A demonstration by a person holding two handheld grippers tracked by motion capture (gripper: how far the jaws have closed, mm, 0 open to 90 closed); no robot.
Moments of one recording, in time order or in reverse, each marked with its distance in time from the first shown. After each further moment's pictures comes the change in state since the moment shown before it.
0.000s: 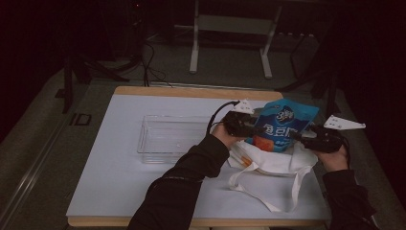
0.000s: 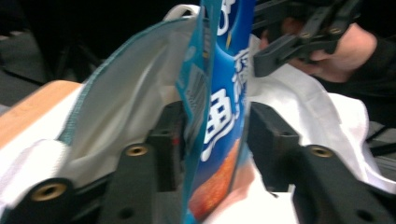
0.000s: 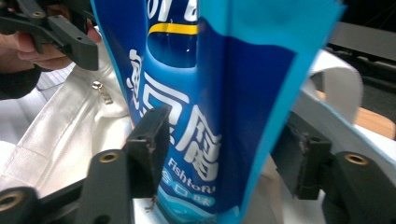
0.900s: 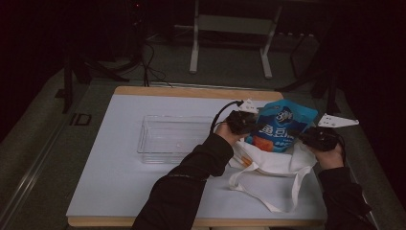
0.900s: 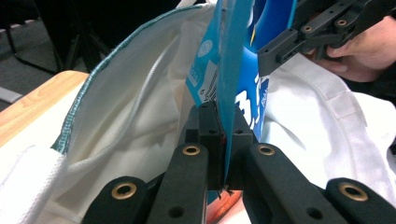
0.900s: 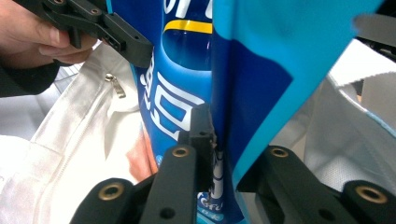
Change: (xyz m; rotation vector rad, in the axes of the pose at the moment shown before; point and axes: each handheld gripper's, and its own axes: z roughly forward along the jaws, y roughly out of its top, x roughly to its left) left arm 0.001 0.004 0.012 0.045 0.055 -0.008; right arm 0.004 0.006 0.010 0.051 0.048 -0.014
